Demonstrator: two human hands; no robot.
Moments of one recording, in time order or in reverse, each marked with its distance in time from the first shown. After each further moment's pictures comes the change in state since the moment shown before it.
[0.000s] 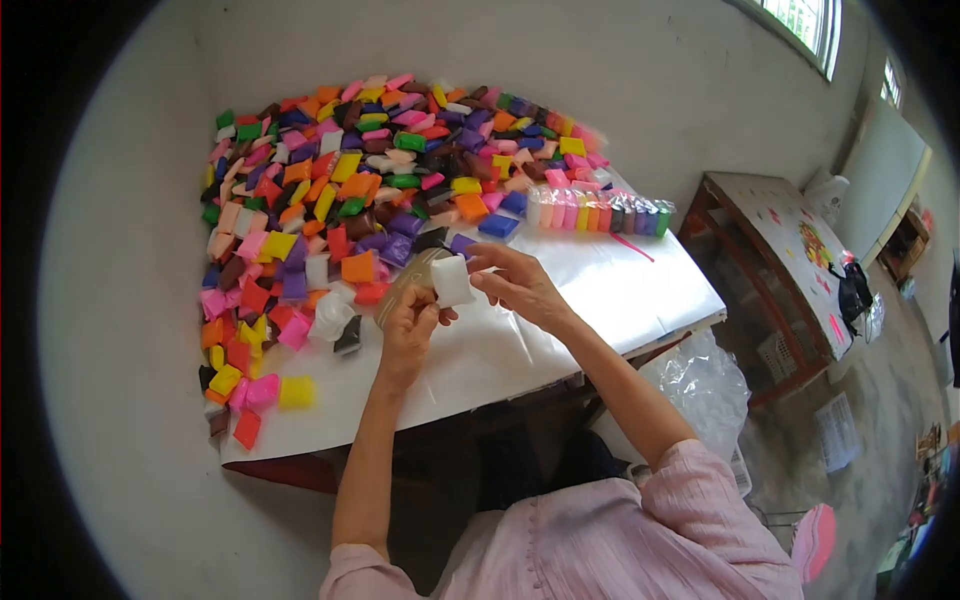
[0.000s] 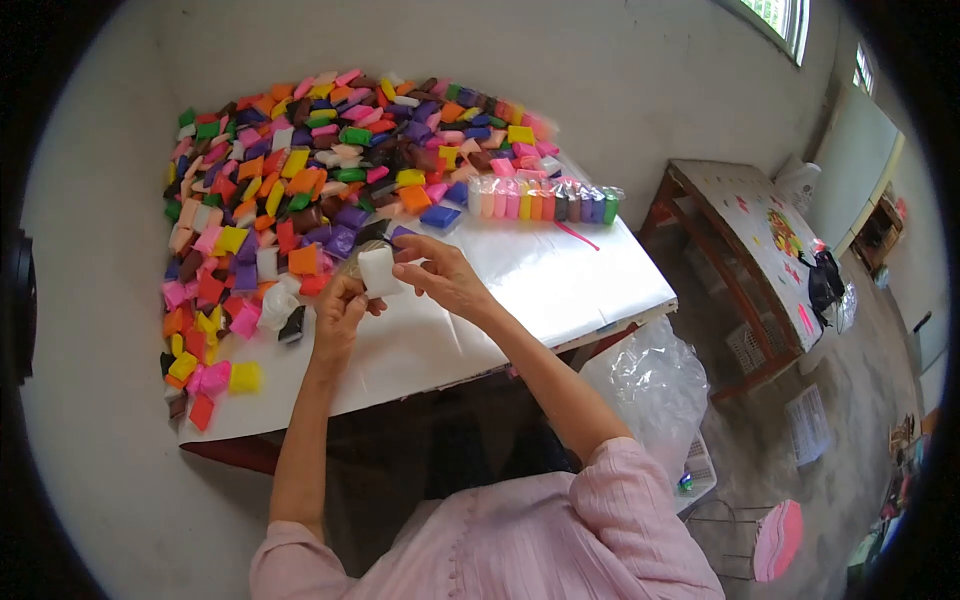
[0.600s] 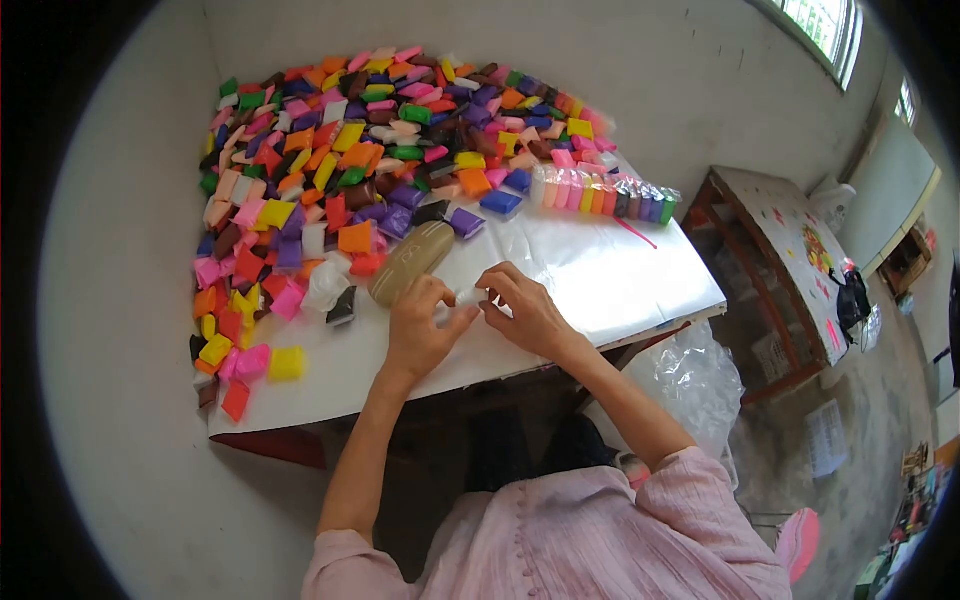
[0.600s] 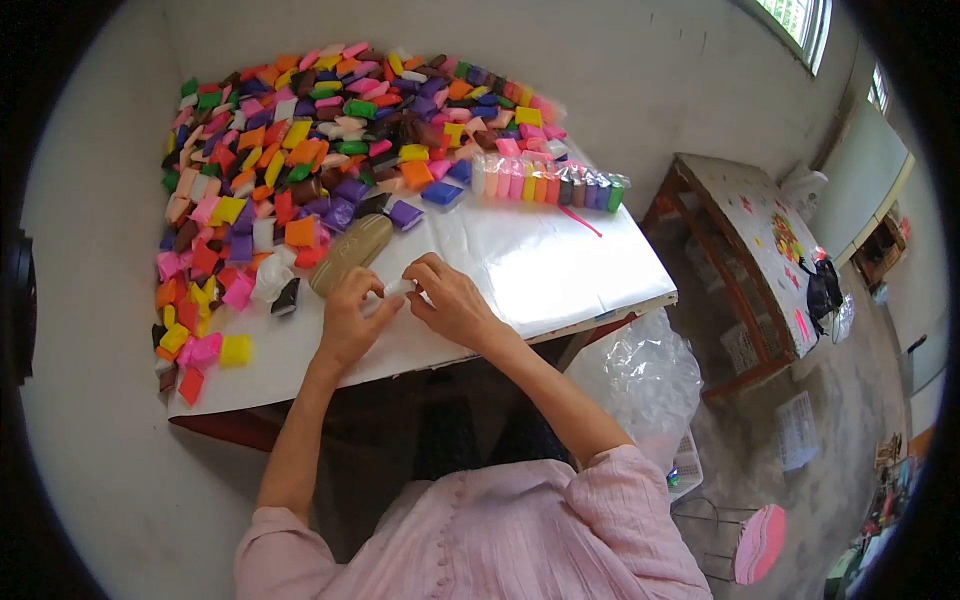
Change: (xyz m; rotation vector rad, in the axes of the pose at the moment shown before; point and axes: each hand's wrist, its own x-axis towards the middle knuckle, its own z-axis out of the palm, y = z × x) left_hand -0.018 0.010 0.021 0.809 0.019 0.283; right_hand -0.042 0.027 0.009 -0.639 0.015 -0.483
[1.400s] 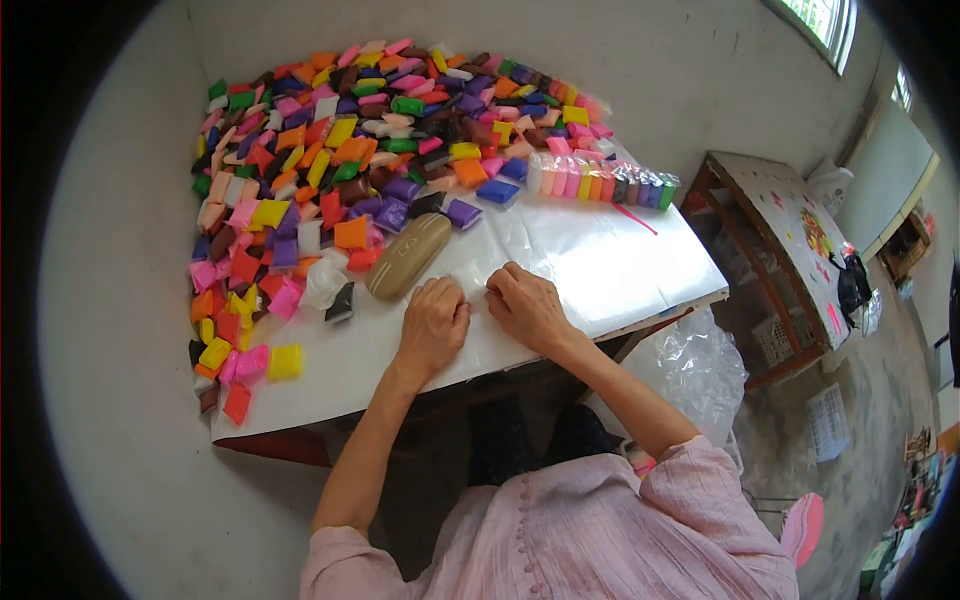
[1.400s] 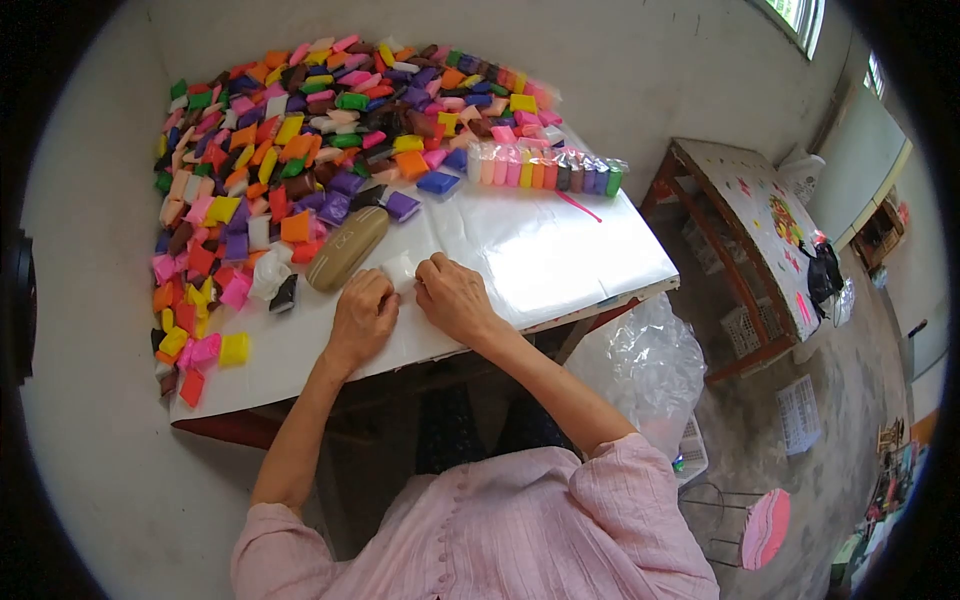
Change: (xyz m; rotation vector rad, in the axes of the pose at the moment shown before) left_hand -0.002 -0.003 0.014 0.155 -0.090 0.099; right_hand -0.012 0.000 0.010 -0.336 -0.026 0.195
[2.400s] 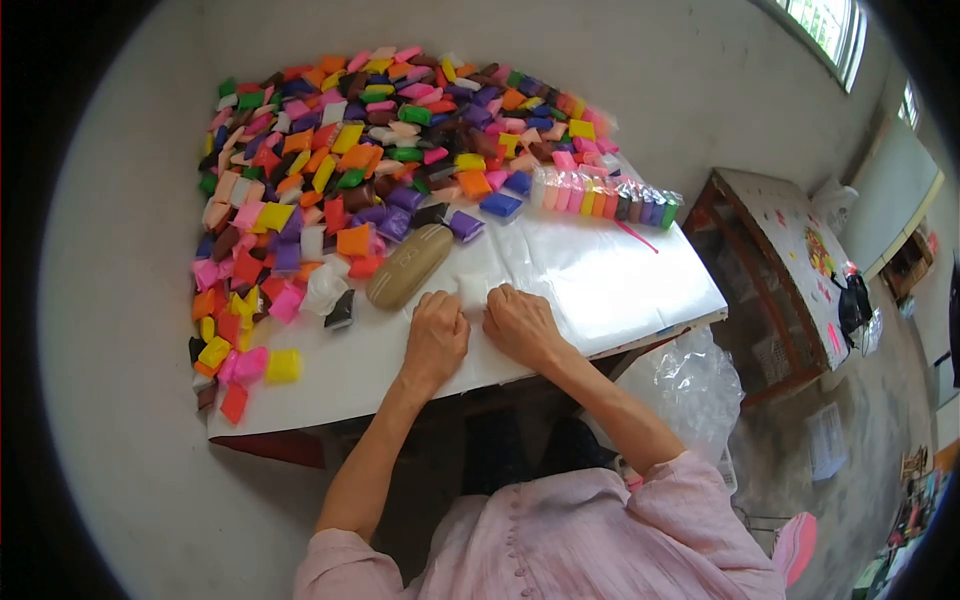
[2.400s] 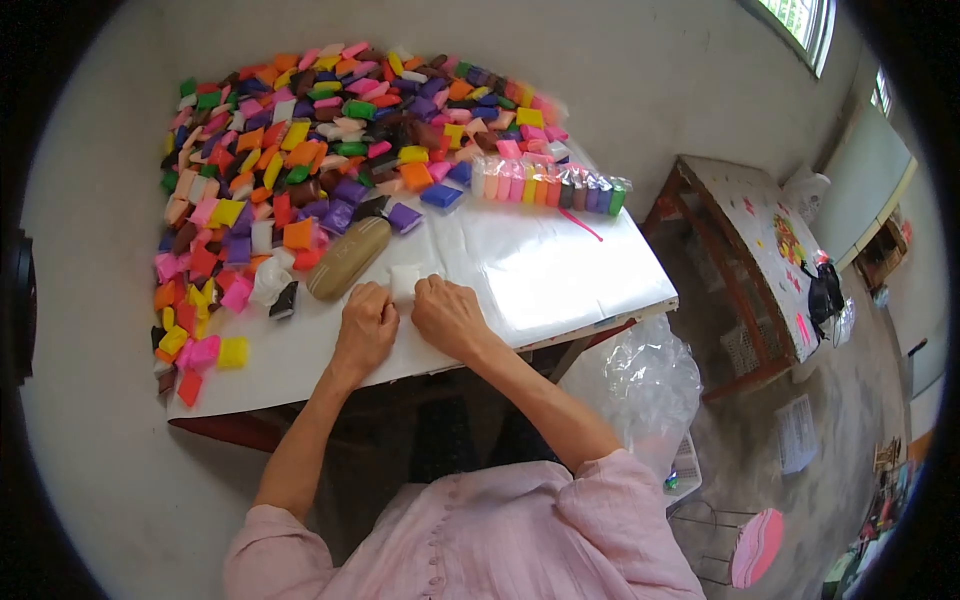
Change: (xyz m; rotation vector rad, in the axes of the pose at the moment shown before) left_hand -0.001 0.005 0.011 0.004 0.063 -0.122; right_hand 0.004 0.002 0.007 -0.172 -0.095 -0.033
